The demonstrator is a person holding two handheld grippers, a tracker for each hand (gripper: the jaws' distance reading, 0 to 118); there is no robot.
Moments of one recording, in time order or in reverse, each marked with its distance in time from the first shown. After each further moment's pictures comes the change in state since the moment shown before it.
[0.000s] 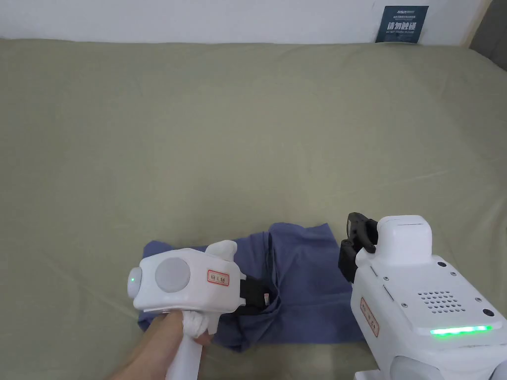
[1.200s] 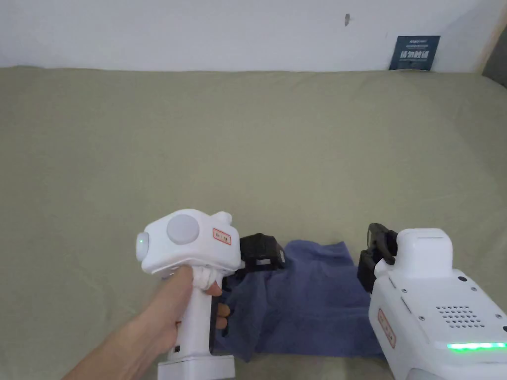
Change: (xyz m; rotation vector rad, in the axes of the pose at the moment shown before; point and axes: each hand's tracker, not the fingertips) left arm 0.002 0.056 0.025 0.056 0.105 0.116; right arm -0.004 0.008 0.016 0.055 -0.027 0.005
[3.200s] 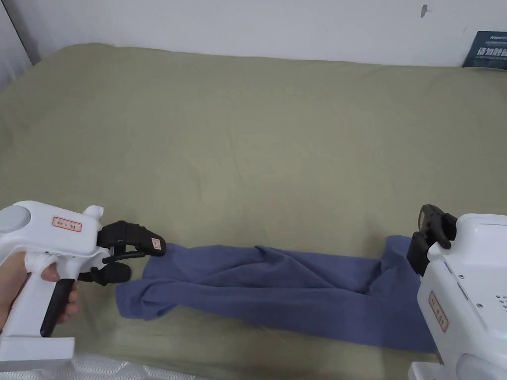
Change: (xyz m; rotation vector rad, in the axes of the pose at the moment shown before) left arm -0.255 -0.023 0.196 0.070 -0.091 0.260; right arm -0.052 0.009 -0.010 0.068 0.015 0.035
